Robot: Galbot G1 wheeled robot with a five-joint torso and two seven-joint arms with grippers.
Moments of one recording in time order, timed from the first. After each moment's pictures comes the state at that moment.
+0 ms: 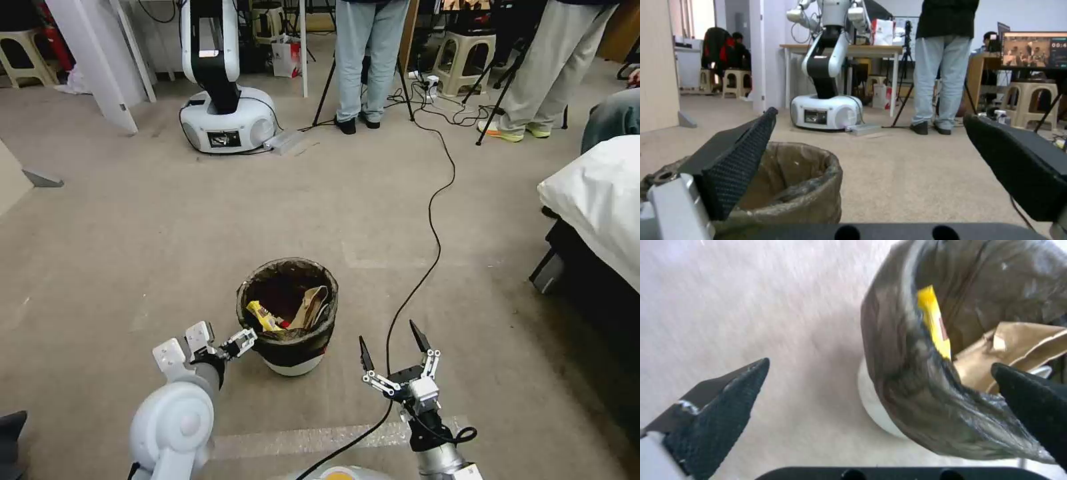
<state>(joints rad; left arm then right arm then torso) 1.56 -1.48 -0.52 -2.26 -0.74 0.73 -0.63 -1.72 1.33 0.26 1.88 -0.04 0.65 0.07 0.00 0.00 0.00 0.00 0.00</state>
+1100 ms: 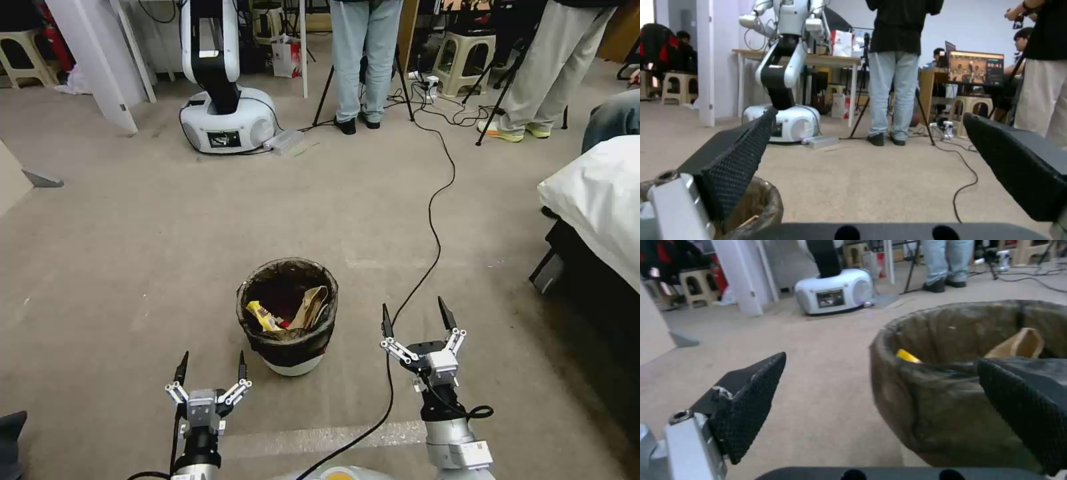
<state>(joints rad) 1.91 -1.51 -0.48 -1.98 0.14 -0.40 -0.22 -1.70 1.35 0.28 1.97 -0.13 0.55 0.24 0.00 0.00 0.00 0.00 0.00</state>
